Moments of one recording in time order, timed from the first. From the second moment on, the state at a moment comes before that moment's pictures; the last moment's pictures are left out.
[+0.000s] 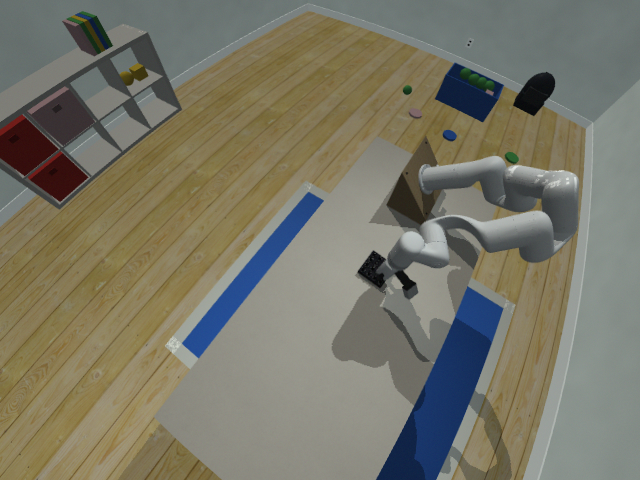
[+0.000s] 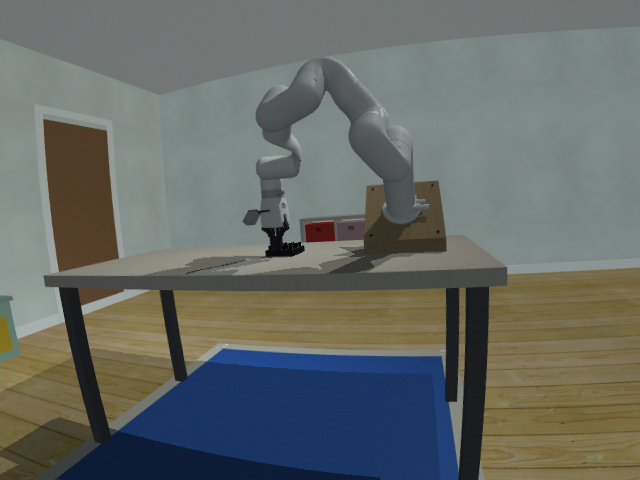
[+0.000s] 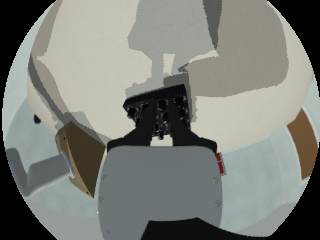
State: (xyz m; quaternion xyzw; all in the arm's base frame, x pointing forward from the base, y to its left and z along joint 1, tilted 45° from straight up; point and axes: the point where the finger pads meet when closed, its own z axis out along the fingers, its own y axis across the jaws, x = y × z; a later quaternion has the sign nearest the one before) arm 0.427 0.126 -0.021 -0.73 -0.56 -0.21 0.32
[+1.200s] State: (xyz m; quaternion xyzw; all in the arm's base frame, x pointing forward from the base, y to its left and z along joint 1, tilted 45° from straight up) arm 0.427 0.126 -0.021 -0.73 -0.56 -0.21 0.32
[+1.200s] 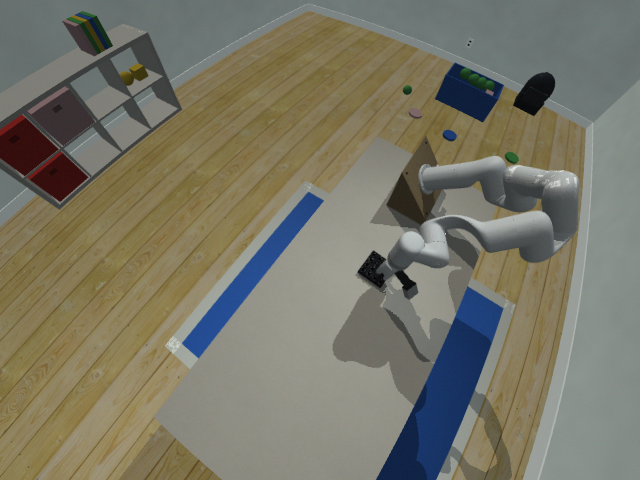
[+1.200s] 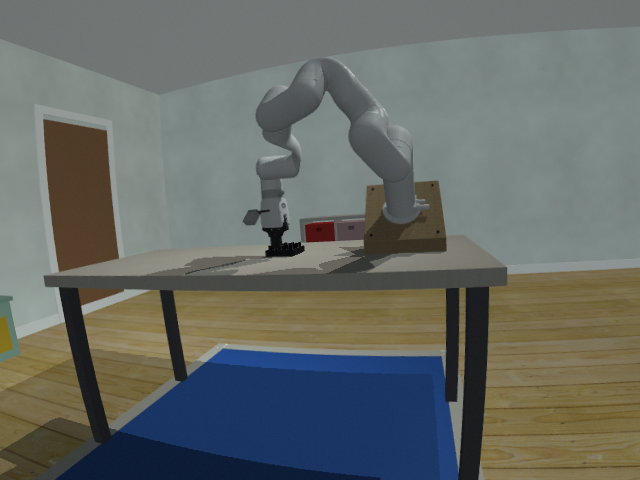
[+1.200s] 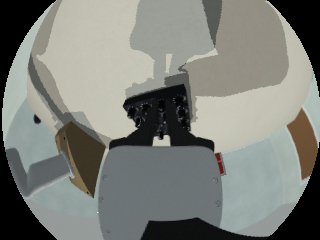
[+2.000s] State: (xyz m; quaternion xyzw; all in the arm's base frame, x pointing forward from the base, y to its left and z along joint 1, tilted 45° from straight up) arm 0.427 0.126 -0.021 -0.75 -0.54 -0.20 0.33
